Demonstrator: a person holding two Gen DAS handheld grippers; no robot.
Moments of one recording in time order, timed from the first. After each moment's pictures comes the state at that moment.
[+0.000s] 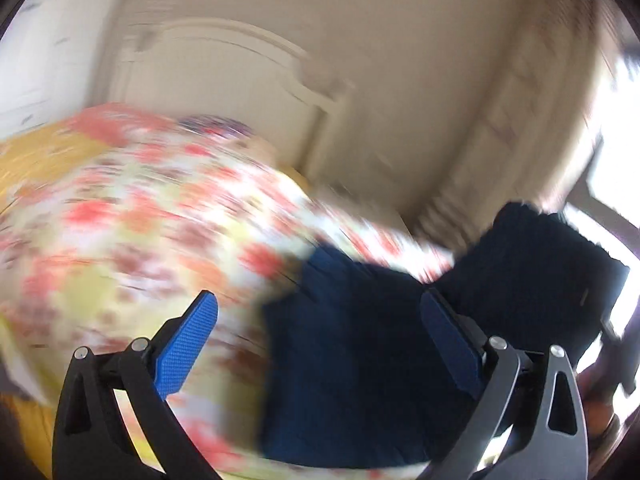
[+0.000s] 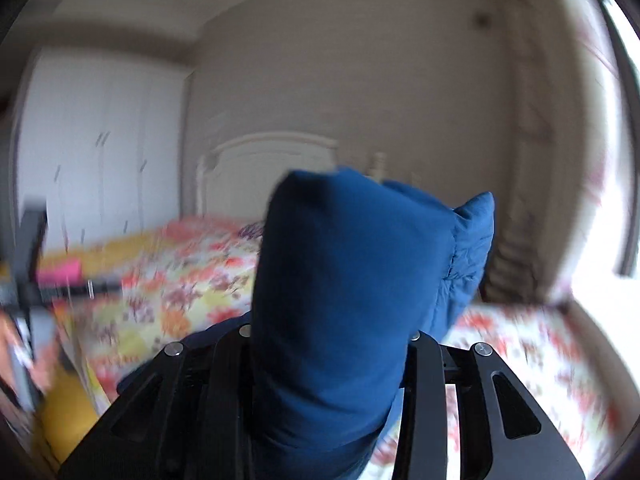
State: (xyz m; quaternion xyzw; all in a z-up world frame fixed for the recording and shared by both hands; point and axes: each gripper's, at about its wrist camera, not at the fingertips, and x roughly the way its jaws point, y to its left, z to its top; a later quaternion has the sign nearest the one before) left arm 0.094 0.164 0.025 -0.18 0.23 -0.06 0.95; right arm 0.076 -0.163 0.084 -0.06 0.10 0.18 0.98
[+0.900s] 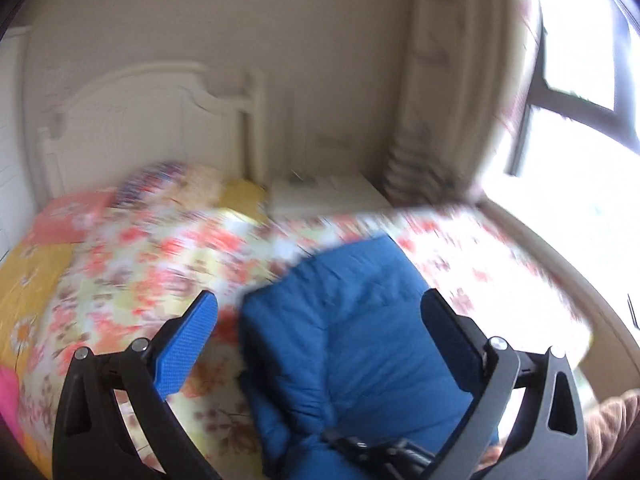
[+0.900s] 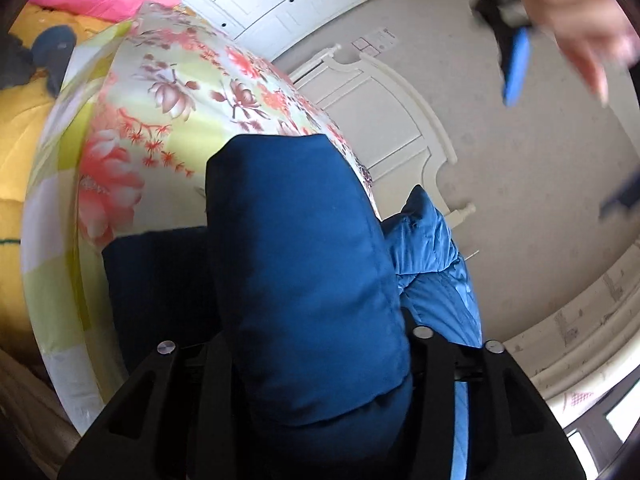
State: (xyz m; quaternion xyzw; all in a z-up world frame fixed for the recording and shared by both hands) left arm 0.174 0.039 0.087 0.06 0.30 -0.19 0.93; right arm 0.043 0.059 -0.073 -0.47 0.11 0.17 0.86
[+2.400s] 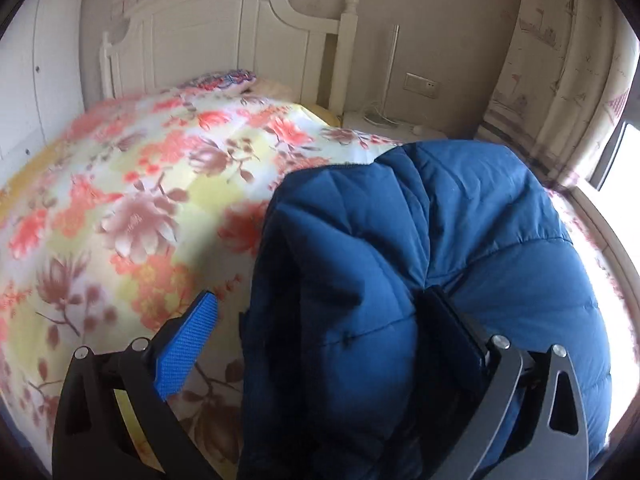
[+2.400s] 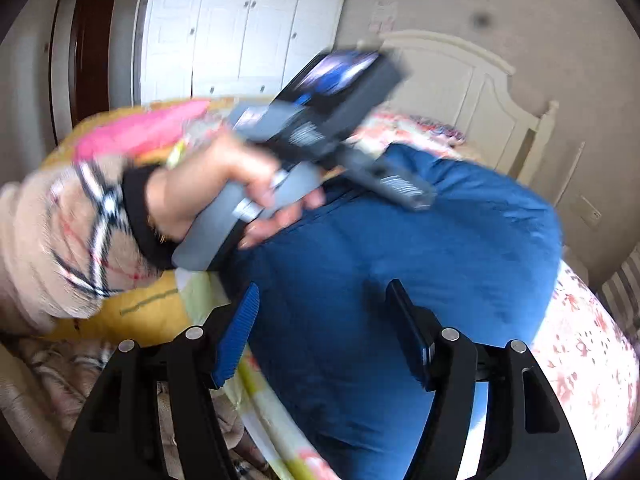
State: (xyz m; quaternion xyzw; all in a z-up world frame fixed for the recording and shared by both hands) left arm 0.228 0.074 -0.061 -0.04 0.37 -0.03 0.93; right arm 0.047 -0.095 0.009 -0.19 0.26 0.39 0.86
